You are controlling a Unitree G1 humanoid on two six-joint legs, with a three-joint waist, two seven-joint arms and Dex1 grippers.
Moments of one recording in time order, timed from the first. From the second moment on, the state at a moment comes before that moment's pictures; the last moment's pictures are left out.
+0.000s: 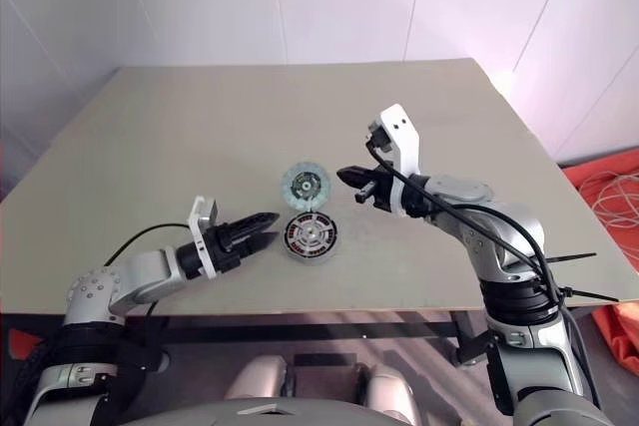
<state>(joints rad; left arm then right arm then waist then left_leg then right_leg) -0.19 0.37 0.21 0.13 -1.72 1.19 -0.03 -0.48 -0.47 0.02 -0.33 0.57 1.03 0.57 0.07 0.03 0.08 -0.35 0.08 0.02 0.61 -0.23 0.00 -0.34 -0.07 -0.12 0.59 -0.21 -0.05</state>
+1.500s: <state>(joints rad) -0.23 0.35 0.31 0.09 -1.38 1.06 -0.11 -0.37 -0.25 0.19 -0.17 0.48 1.05 0.49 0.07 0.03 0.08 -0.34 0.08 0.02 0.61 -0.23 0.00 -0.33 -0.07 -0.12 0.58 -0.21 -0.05</state>
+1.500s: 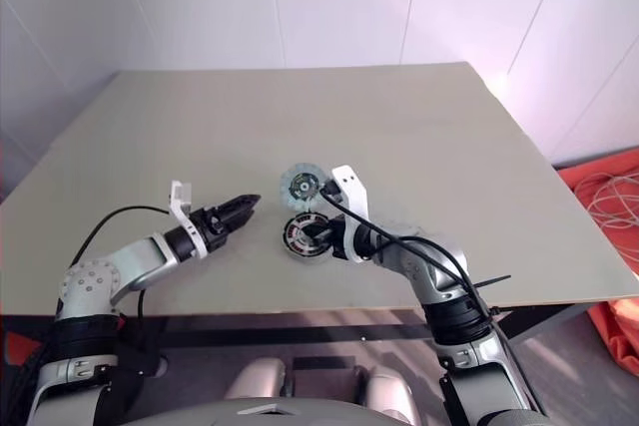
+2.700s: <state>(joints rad) -0.28 0.37 0.23 0.03 -1.09 1.01 -0.27 -0.53 -0.61 0.24 -0.21 0.36 0.72 0.87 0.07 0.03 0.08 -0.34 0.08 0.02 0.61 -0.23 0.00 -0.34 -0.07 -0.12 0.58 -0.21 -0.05</state>
